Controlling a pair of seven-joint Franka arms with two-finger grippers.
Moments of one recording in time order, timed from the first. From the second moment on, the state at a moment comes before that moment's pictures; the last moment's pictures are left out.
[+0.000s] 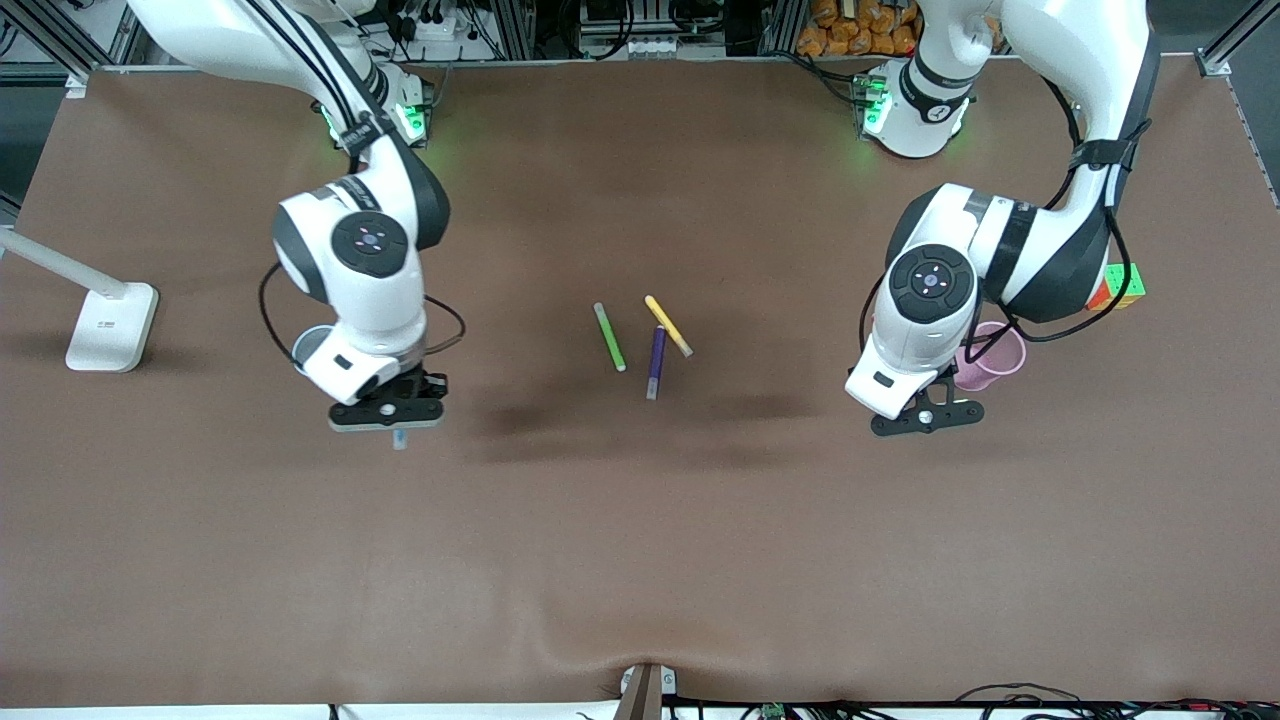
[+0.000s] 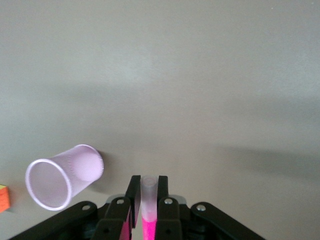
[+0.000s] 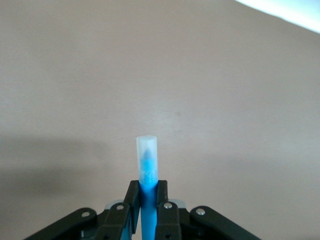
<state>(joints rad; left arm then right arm) -0.27 0.36 -0.13 -1.74 0.34 1.96 -0.61 0.12 0.31 0.28 -1.85 -0.54 2.21 0.50</state>
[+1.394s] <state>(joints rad) -0.14 0.23 -0.14 -1.96 0.87 2.02 -0.89 -0.12 0.04 0.30 -2.25 -0.13 2.50 0.08</state>
